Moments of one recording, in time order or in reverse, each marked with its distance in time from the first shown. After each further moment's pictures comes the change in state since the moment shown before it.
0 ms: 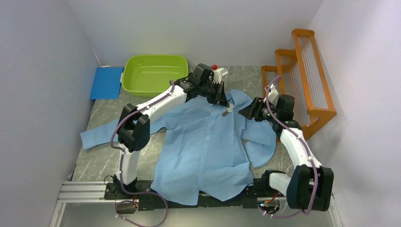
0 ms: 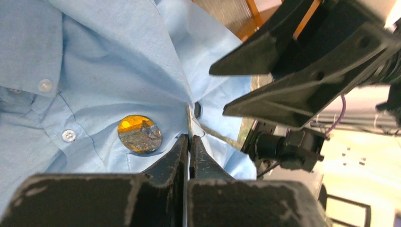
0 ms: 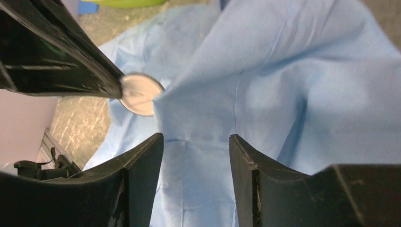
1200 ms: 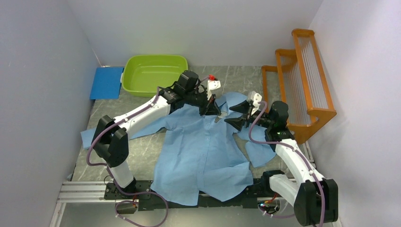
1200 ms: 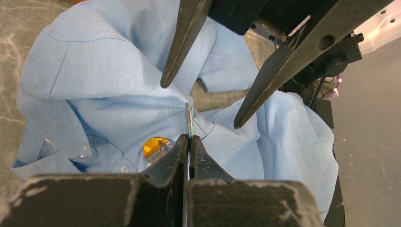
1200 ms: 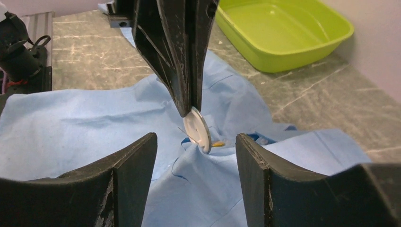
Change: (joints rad) left arm 0.005 -0.336 -0.383 0.150 0.221 0.676; right arm 0.206 -0.147 -0.132 0.443 -0.338 -0.405
